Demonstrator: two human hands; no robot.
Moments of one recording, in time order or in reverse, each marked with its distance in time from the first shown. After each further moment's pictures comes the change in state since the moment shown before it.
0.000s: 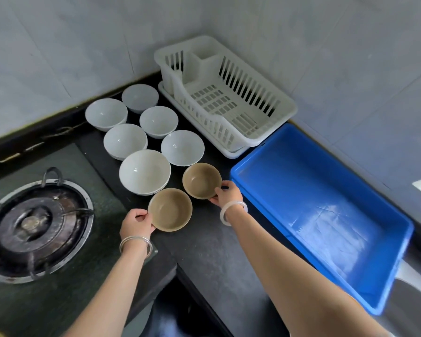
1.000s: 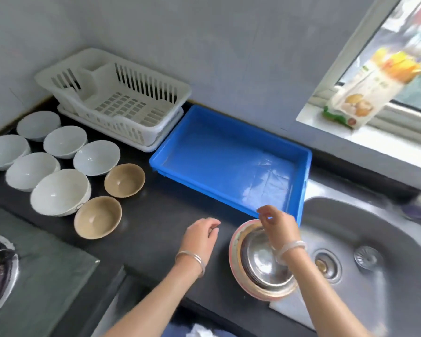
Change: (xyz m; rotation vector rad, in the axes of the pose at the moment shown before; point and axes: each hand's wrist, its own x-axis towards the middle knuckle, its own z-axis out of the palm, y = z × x) left_hand -0.228 -0.035 0.114 0.719 -0.817 0.762; right_hand -0.153 0.127 -0.259 -0.568 0.470 -0.239
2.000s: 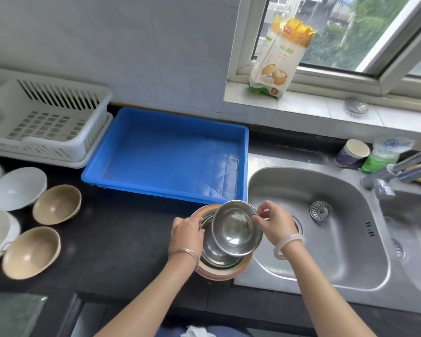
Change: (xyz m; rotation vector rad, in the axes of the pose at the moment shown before) left_hand -0.001 0.042 0.079 0.417 -0.064 0.125; right_hand -0.038 0.102 -0.050 0.208 0.145 0.196
